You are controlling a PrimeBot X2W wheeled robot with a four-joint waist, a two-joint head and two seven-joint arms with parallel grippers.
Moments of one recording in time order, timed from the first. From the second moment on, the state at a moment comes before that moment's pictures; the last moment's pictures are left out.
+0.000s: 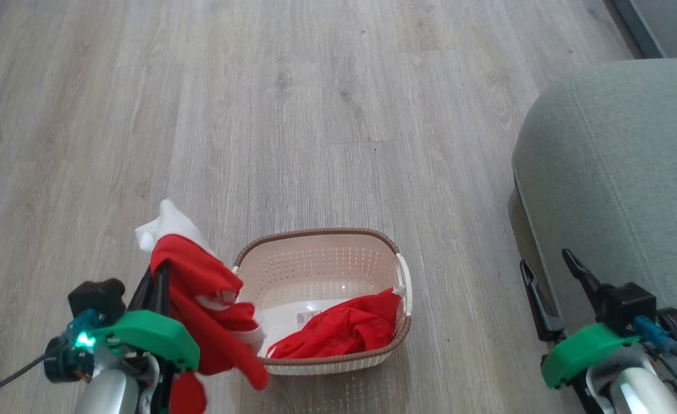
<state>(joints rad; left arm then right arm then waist) -0.13 0.14 -0.14 0.35 -0.38 0.06 -0.18 -0.06 -0.21 0.11 0.34 0.18 0.13 -0.25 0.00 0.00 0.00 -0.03</state>
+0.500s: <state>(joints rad) -0.13 0.15 -0.16 0.34 -0.39 0.07 -0.18 -0.07 -0.21 0.11 0.33 0.18 0.13 -0.25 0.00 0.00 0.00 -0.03</state>
